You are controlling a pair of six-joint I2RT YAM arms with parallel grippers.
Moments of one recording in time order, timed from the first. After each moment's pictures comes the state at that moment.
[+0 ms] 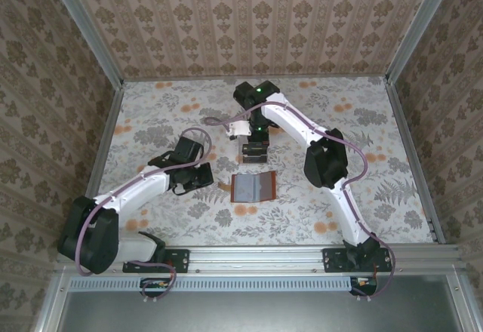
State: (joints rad) left arm -0.52 1.29 0.71 -0.52 0.22 -0.68; right arm 0.60 2.37 2.32 -1.46 -0.07 -0.94
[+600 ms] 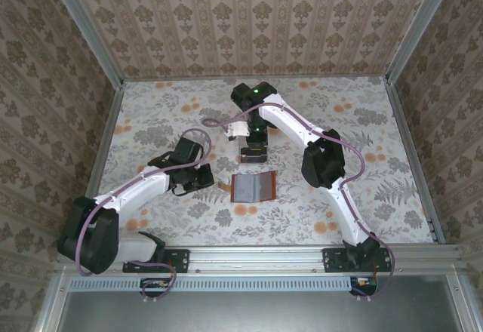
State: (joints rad) left arm -0.52 1.30 0.71 -0.53 0.25 -0.68; right arm 0.61 2.40 2.35 -1.47 -0.03 -0.91
